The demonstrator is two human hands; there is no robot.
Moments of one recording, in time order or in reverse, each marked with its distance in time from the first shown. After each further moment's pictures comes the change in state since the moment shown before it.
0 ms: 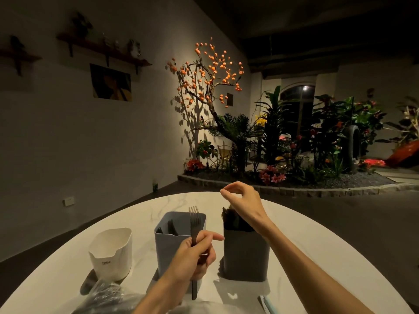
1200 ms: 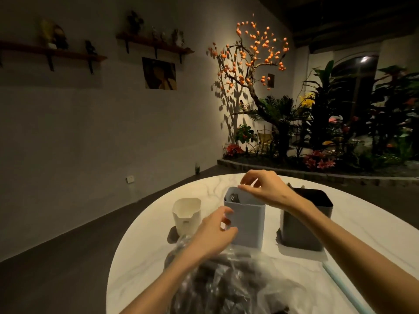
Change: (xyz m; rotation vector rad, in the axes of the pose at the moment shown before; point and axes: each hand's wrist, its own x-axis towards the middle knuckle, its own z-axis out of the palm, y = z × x) left_hand -0.089 0.028 -0.084 0.769 0.257 0.022; right_hand -0.045 -0.103 0.057 -0.299 -0.389 -0.256
